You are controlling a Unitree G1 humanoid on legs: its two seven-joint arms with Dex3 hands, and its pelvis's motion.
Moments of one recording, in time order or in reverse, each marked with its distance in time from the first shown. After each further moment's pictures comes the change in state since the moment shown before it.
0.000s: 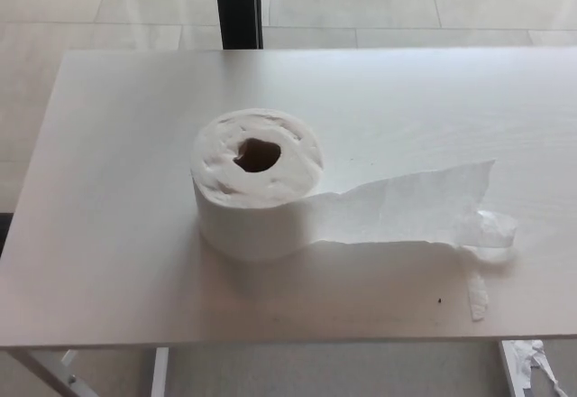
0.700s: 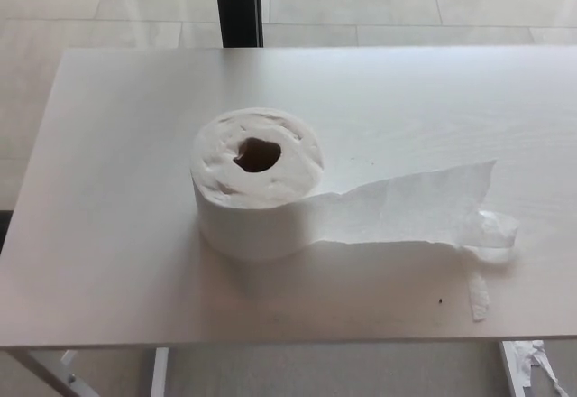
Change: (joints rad) left_arm -0.242 0.011 0.273 -0.524 -0.117 0.004 0.048; right_arm -0.259 0.005 -0.213 -0.355 0.139 -0.068 0.067
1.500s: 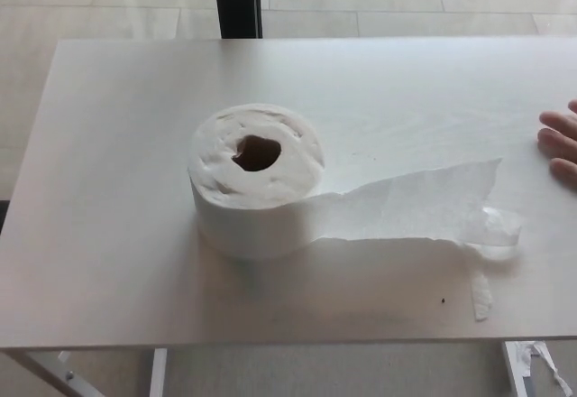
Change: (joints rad) left_arm -0.621 -0.082 -0.464 -0.676 0.096 0.155 0.021; right_arm -0.178 0.215 0.486 -0.645 -0.169 0.021 0.001
